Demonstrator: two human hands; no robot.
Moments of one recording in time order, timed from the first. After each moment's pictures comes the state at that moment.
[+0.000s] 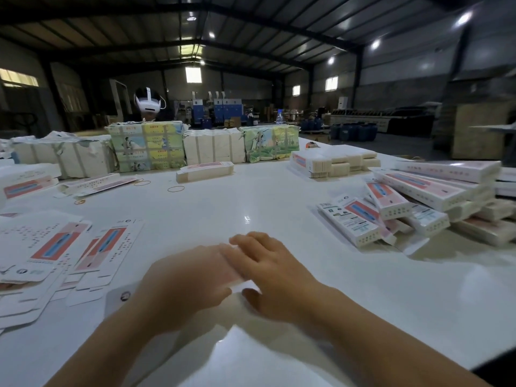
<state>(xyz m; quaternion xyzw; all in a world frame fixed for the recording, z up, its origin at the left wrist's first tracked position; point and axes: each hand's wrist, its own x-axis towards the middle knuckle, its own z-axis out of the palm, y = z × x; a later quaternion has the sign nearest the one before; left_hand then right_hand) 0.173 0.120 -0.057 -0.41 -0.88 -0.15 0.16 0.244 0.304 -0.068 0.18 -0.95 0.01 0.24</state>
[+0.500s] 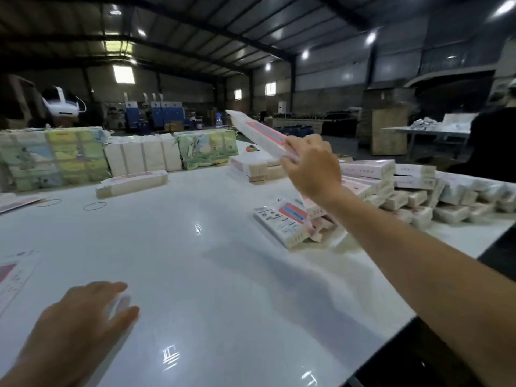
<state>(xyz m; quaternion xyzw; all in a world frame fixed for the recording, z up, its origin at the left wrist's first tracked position) 0.132 0.121 -0.095 -0.29 -0.94 -0.16 0.12 0.259 0.476 0.045 -0.21 -0.86 0.04 0.46</state>
